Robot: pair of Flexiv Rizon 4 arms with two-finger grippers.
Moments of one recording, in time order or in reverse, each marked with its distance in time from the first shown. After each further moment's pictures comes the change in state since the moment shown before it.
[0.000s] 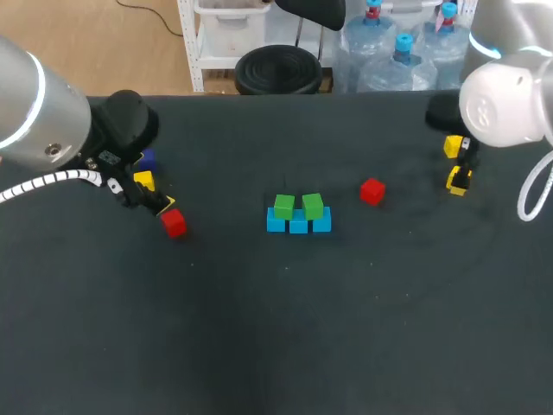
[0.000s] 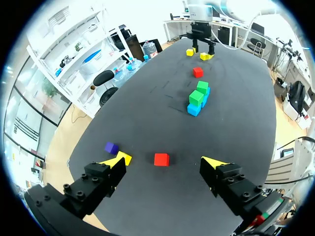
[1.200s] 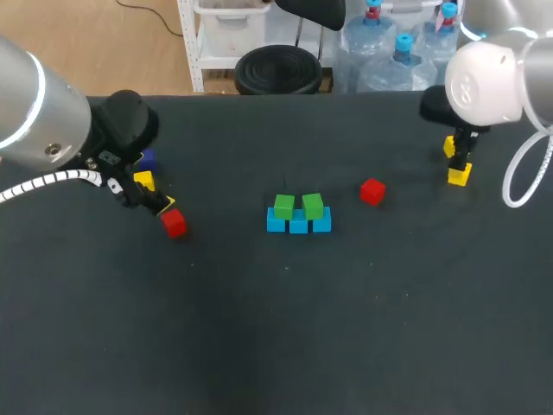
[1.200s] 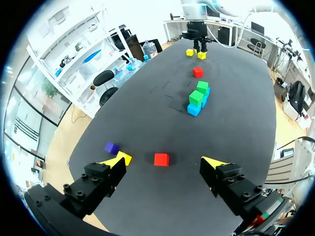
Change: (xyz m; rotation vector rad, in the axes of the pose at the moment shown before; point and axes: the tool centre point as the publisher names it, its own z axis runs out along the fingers) left arm 0.000 0.000 0.000 0.000 0.000 0.000; right arm -0.011 -0.005 -0.002 -0.045 0.022 0.024
